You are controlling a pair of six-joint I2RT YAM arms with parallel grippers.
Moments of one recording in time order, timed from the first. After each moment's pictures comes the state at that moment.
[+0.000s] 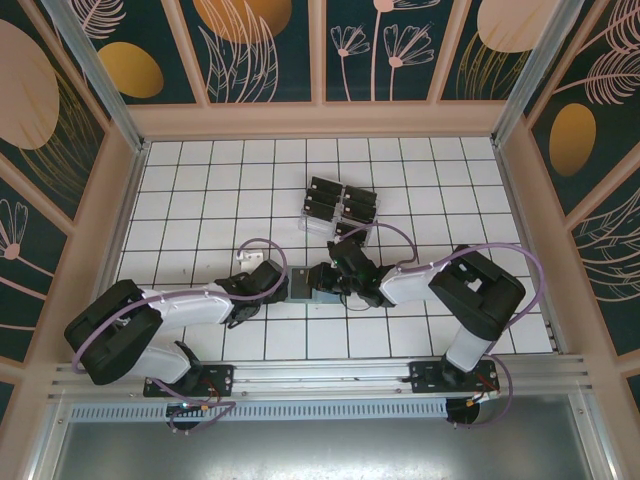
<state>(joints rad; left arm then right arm) -0.83 1.41 0.48 -0.17 -0.46 -0.83 0.89 1.69 0.65 0.34 -0.18 0.97</state>
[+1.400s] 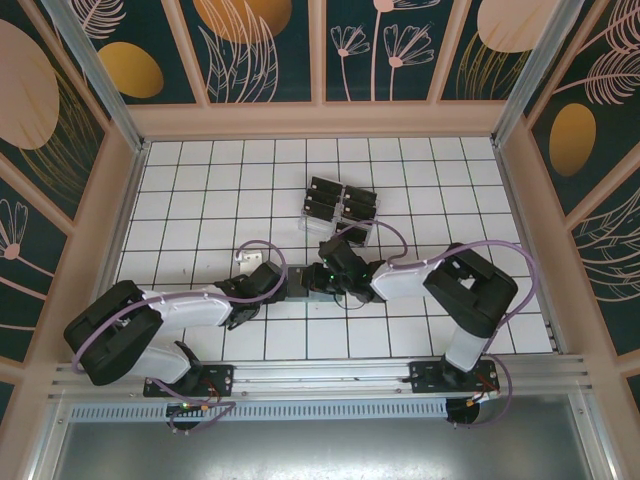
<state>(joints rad) -0.83 1.40 0.46 -0.13 -0.48 -0.83 0.93 1.71 0.75 0.19 -0.15 0.95</state>
